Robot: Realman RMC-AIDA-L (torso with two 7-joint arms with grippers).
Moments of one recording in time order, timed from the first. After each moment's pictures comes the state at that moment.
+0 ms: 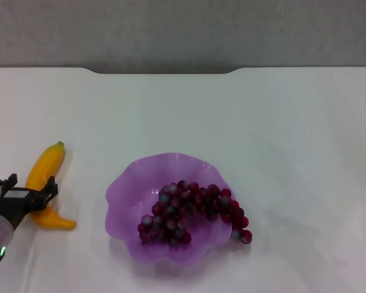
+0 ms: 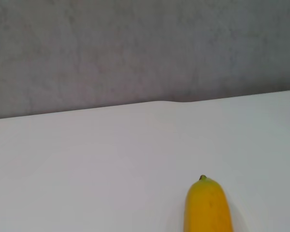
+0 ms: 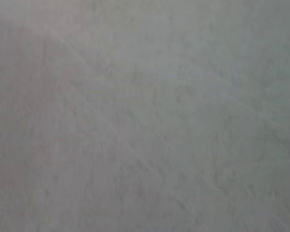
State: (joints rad) left arm -0.49 -2.04 -0.66 -0.18 2.00 0.65 -0.06; right arm 0.30 2.01 -0.94 -0.23 -0.72 -1.50 0.52
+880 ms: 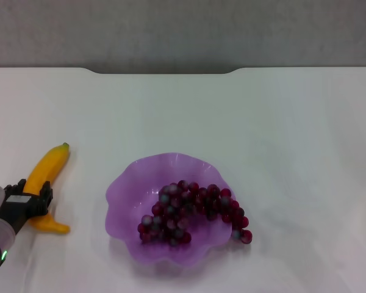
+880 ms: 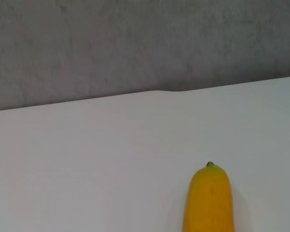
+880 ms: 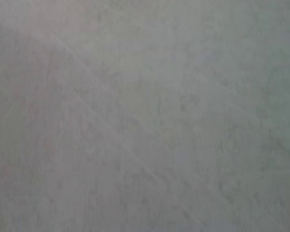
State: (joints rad) left arm -0.49 -2.04 -0.65 -0.18 2.01 0.63 -0.05; right arm 0.30 2.01 -0.94 -0.23 -0.72 -1.53 0.52
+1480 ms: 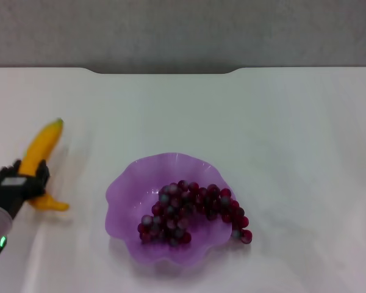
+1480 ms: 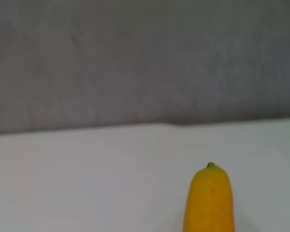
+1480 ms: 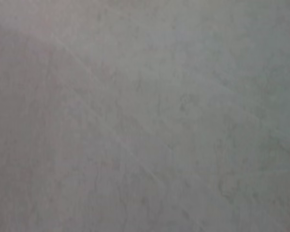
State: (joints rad) left arm -0.48 -2.04 -0.69 -0.22 2.00 0.73 -0.06; right arm 0.30 2.01 -0.94 -0.23 -0.72 -1.53 0.52
